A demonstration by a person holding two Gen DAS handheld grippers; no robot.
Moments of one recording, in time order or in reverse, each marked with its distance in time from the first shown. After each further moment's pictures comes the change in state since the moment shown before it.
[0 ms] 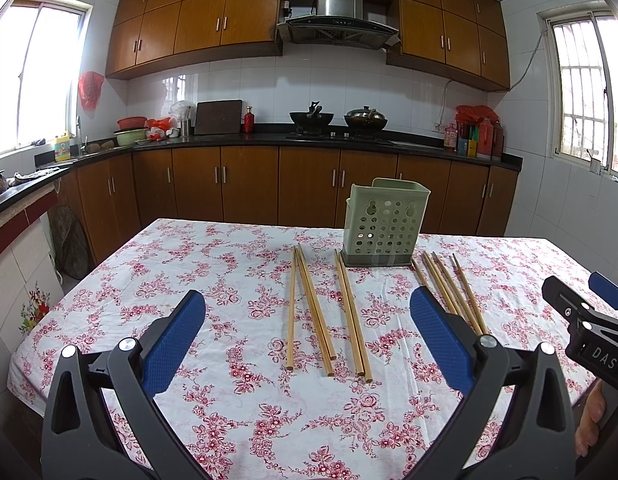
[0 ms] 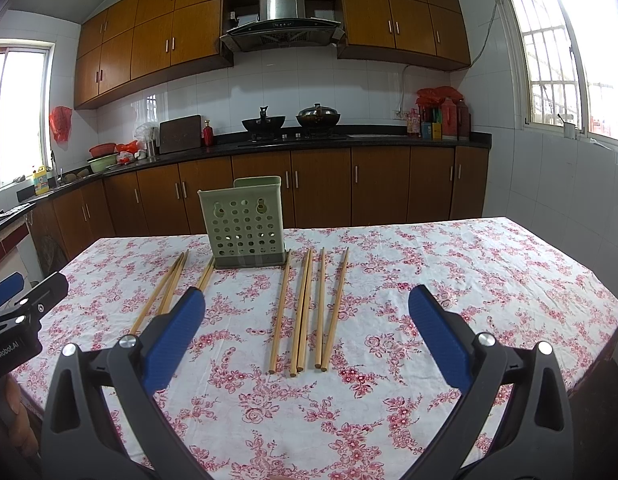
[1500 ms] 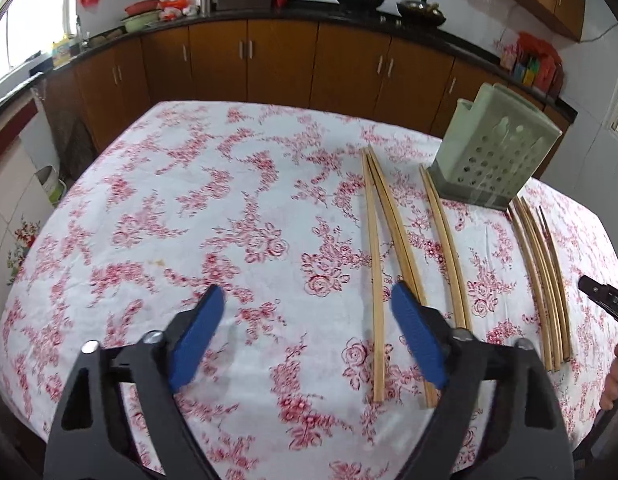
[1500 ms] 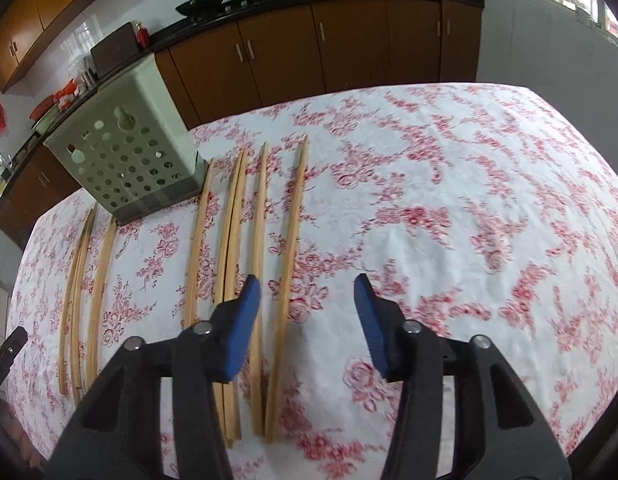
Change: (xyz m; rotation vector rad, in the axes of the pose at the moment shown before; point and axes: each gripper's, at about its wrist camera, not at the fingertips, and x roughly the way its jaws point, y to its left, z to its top) left arm 0.157 0.071 -0.002 -0.111 0.490 0.060; right arm 0.199 -0.053 -0.001 0.188 0.555 -0.039
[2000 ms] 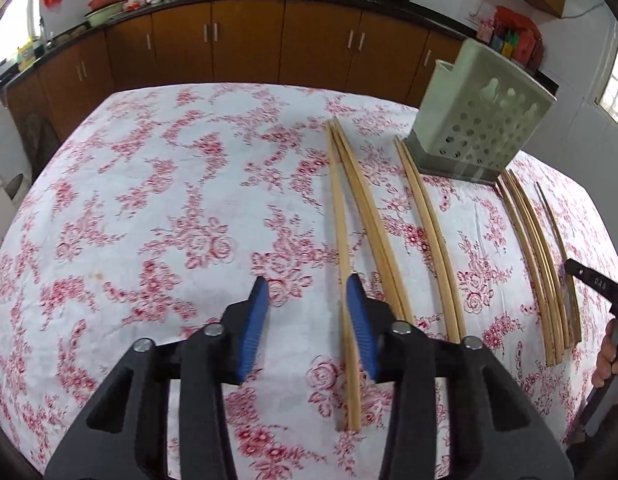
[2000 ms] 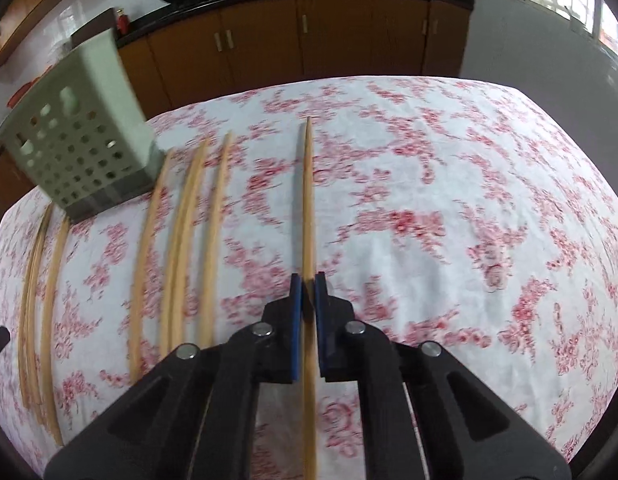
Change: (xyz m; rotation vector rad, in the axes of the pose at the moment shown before) left arm 0.035 -0.021 0.007 0.075 0.078 -0.084; right arm 0.024 -0.017 0.007 0.004 0.008 -0.110
